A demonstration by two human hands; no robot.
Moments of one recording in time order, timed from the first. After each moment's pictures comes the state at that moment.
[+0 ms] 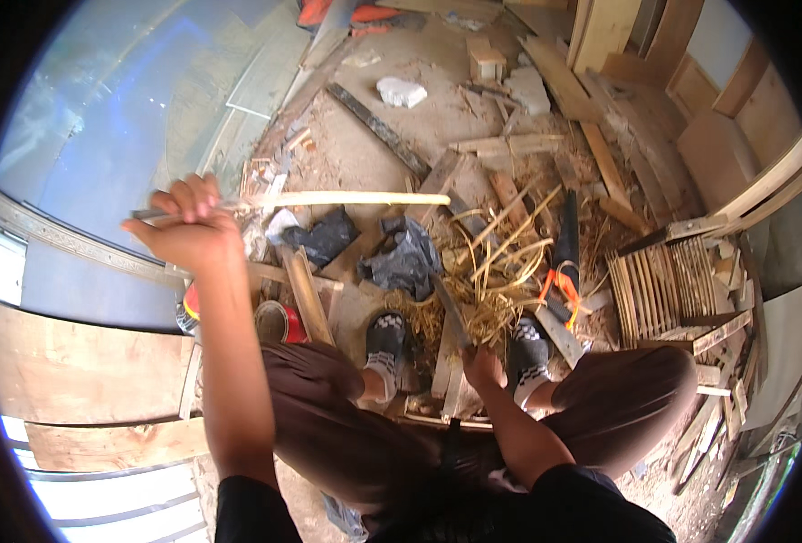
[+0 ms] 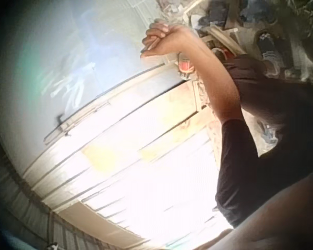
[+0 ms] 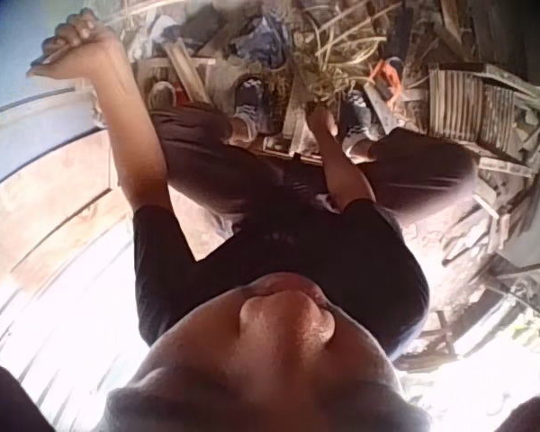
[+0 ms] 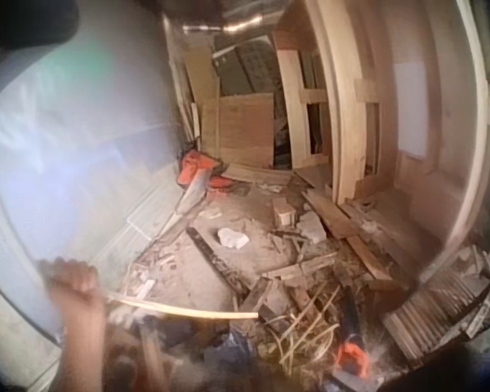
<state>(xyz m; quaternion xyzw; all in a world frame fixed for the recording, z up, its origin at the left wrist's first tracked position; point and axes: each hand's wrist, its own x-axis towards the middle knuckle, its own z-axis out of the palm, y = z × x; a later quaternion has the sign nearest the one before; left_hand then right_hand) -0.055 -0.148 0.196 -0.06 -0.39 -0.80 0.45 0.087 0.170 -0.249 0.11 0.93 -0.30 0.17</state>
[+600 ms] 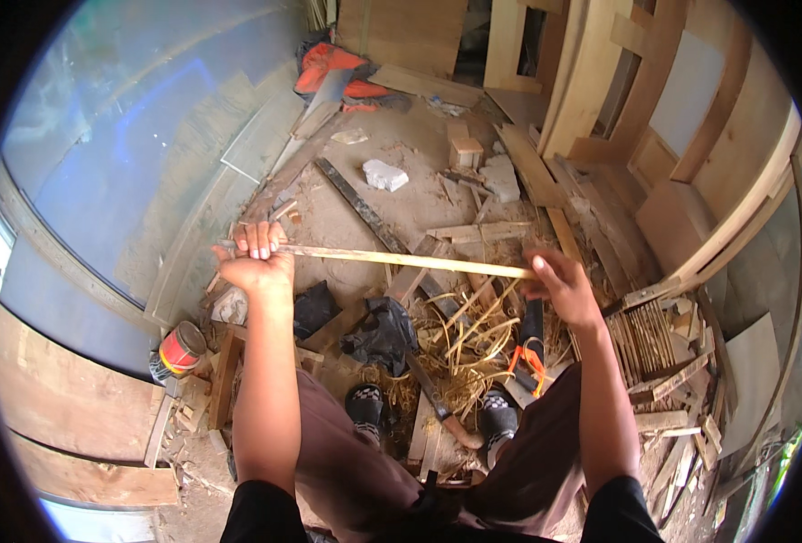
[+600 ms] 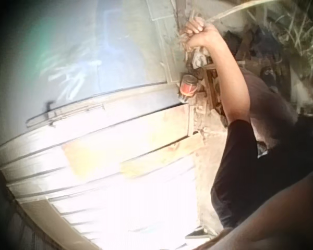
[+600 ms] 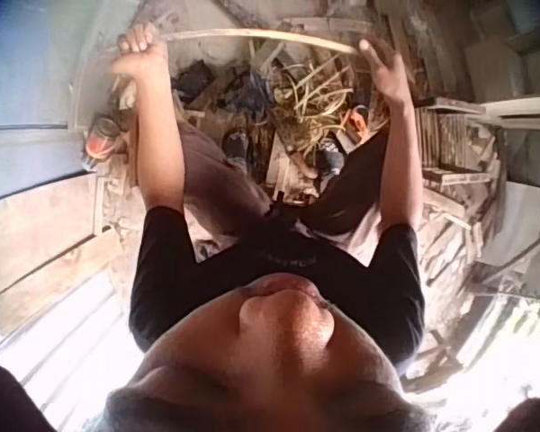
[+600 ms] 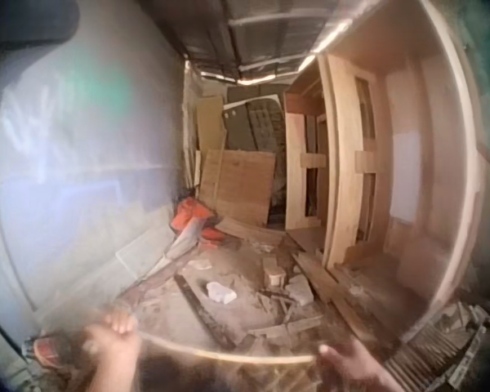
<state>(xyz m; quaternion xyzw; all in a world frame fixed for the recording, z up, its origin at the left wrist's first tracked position) -0.120 -0.166 0.147 -0.08 -0.09 -0.95 0.28 -0.106 0.279 0.124 -0.07 0.78 -0.62 -0.01</state>
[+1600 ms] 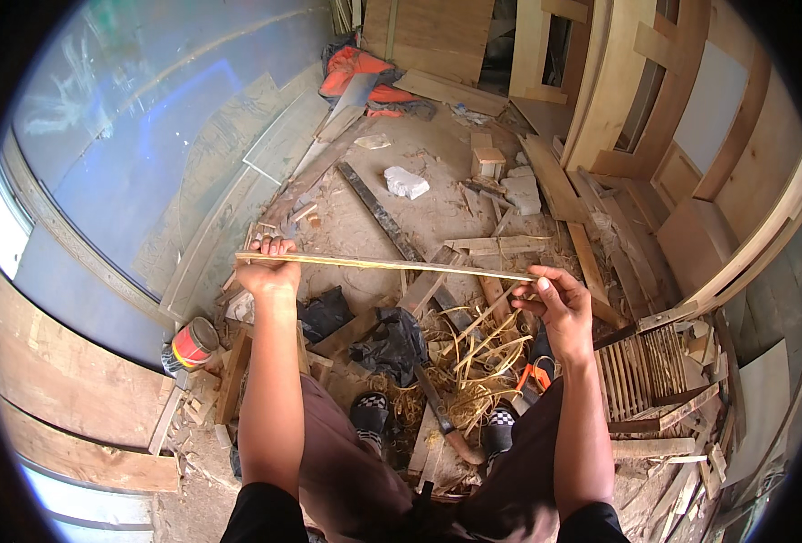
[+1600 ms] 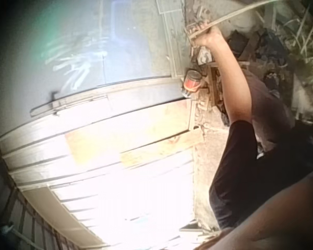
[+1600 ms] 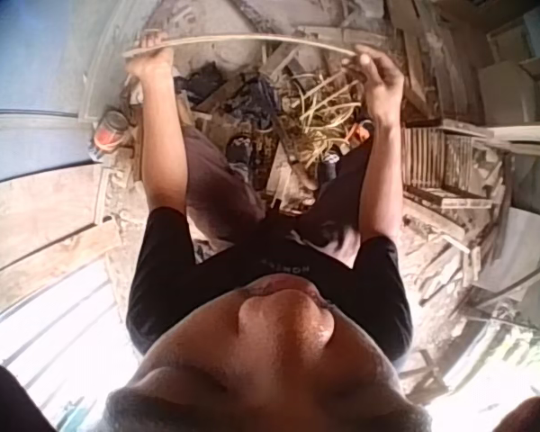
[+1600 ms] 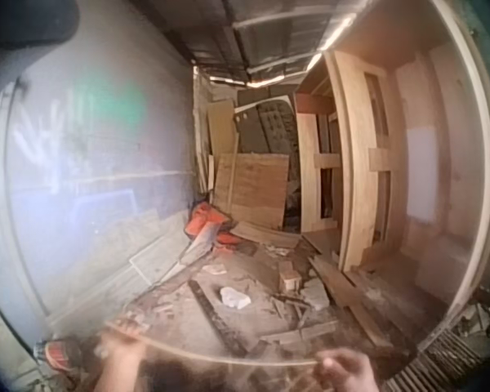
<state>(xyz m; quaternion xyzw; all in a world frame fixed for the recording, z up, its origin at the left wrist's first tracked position) -0.137 -0.184 0.124 0.10 -0.04 -0.95 0.28 -0.106 0.252 0.114 -0.12 0.59 -0.80 -0.02</state>
